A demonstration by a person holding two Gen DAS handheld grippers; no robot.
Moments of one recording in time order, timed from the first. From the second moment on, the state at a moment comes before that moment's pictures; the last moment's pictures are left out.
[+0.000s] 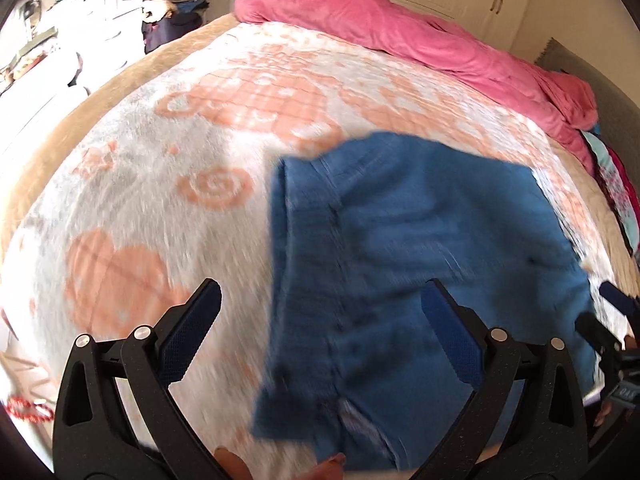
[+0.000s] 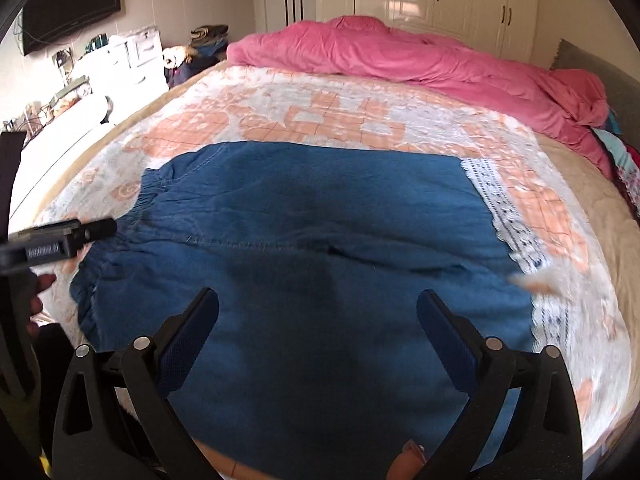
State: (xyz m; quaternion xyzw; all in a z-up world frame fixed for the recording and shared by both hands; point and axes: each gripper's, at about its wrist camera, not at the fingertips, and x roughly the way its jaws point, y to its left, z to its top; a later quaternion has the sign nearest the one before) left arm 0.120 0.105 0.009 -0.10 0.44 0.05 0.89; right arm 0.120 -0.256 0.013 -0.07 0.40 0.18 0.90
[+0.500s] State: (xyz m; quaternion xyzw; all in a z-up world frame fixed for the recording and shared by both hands) left arm 0.228 0.139 -0.008 -0.09 0.45 0.05 0.89; right arm 0.215 -0.198 0.016 -0.16 0.40 0.23 0.87
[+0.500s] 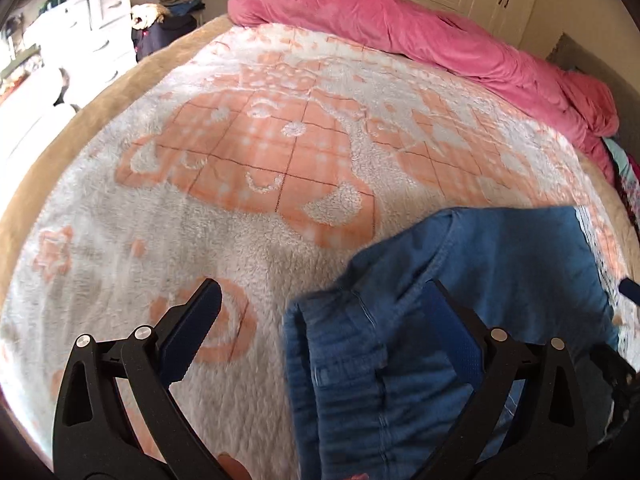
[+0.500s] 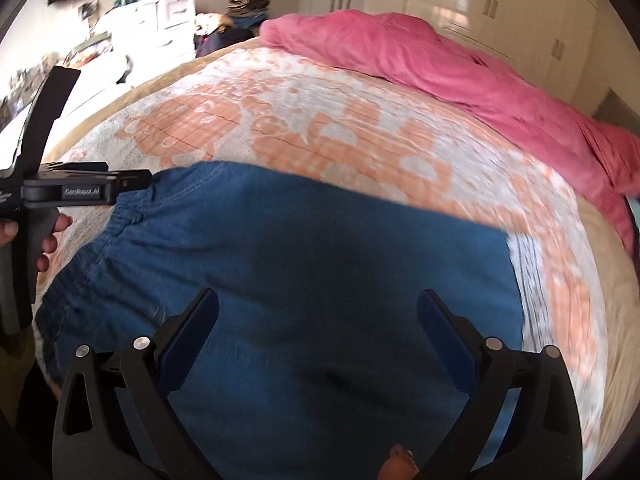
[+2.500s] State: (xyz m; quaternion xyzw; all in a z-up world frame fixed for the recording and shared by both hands) left arm 0.102 0.096 0.037 -0.02 0.30 -0.04 0.95; right arm 0.148 -0.187 0.044 -0.14 0.32 0.32 0.88
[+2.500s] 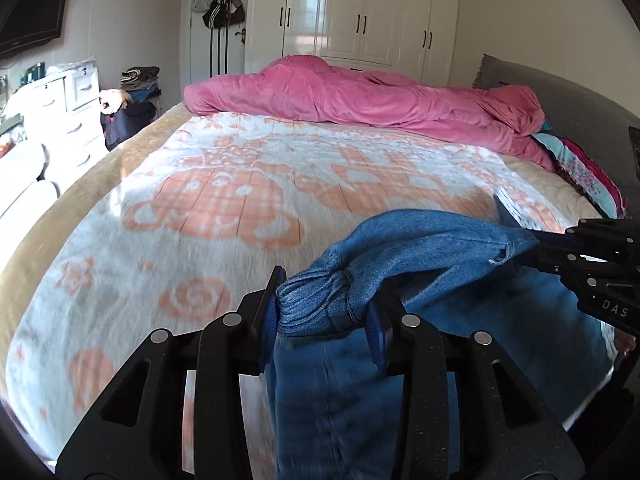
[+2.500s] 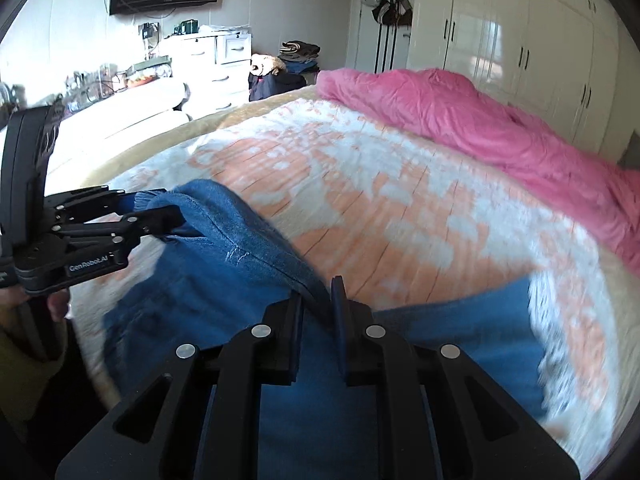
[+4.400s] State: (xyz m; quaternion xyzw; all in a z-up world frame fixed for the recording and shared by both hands) left arm 0.035 0.077 -0.021 -0.02 0.44 0.01 0.90; right arm 0.028 -0.191 -0.038 -0.14 0.45 0.45 0.76
